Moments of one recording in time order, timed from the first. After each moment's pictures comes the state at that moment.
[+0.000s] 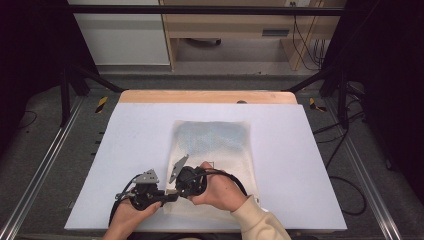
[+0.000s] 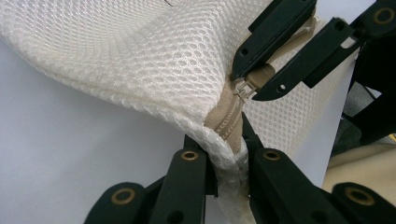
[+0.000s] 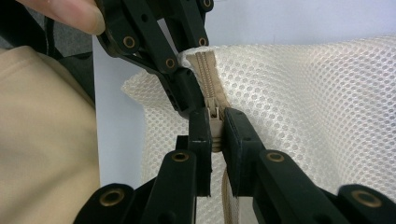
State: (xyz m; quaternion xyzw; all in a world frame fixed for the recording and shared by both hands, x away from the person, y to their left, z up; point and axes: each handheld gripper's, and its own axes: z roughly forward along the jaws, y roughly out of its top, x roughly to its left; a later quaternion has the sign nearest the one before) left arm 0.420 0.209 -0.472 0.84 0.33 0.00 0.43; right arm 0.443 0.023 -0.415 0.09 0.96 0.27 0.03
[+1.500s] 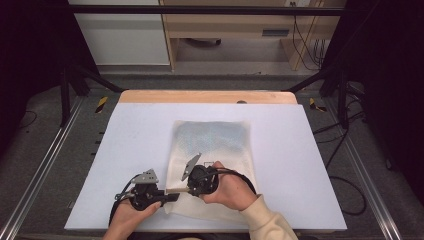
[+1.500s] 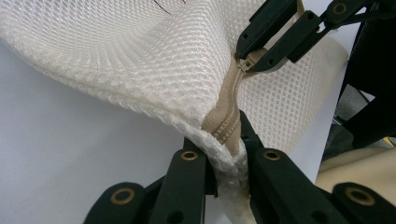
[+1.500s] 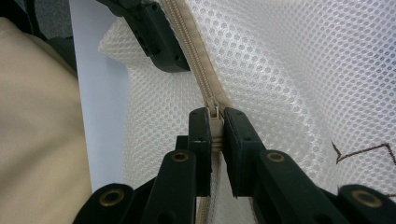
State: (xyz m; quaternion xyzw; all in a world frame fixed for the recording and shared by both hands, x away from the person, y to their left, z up) left arm 0.418 0.209 -0.469 0.84 0.32 0.00 0.44; right arm 0.447 -0.006 -0.420 0.12 0.96 0.25 0.03
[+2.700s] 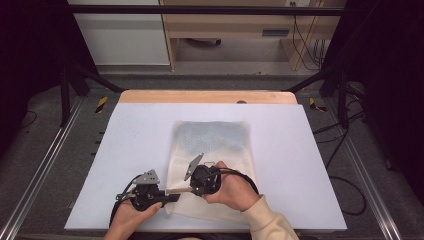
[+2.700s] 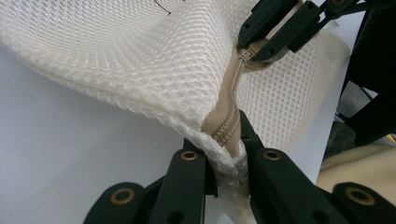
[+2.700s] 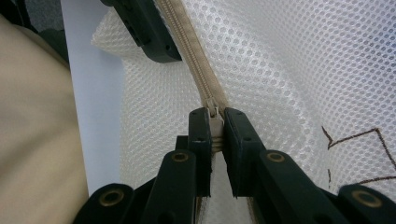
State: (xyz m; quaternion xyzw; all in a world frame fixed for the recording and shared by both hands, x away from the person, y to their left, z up) left arm 0.417 0.206 -0.470 0.84 0.32 0.00 0.44; right arm 0.447 -0.013 -0.419 0.12 0.96 0.24 0.04
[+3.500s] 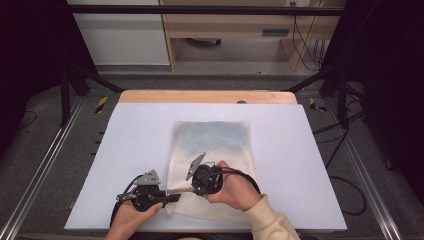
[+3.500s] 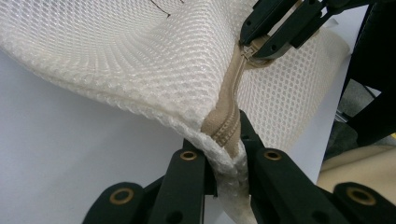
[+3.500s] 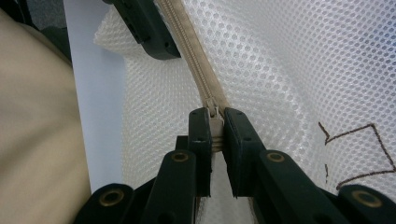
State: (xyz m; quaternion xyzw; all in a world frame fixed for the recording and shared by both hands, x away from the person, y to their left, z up) left arm 0.416 0.204 -0.468 0.84 0.32 0.01 0.44; right arm 0.447 -0.017 -0.416 0.12 0.96 0.24 0.04
